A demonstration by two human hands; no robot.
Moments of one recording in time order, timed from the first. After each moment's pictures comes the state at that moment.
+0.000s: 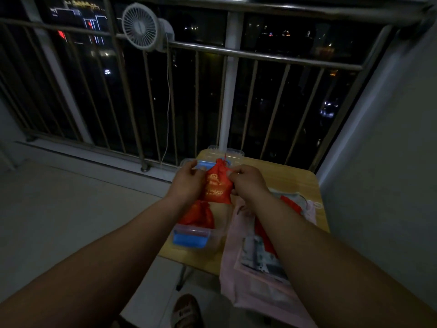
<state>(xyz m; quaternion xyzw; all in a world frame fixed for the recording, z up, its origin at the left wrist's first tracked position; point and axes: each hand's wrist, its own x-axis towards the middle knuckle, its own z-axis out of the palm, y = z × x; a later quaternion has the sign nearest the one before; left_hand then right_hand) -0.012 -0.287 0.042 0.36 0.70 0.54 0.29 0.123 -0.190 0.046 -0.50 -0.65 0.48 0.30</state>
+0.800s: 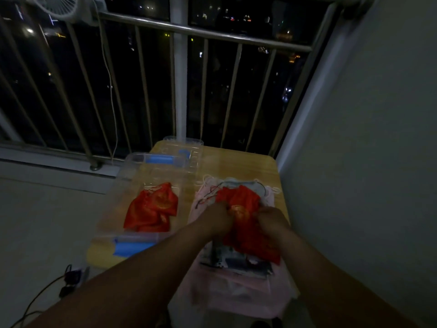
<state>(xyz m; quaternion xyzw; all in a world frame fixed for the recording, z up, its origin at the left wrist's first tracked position) 0.135 -0.220 -0.028 0.59 0.70 0.19 0.36 0.305 -0.156 -0.052 -0.68 -0.60 0.40 0.16</state>
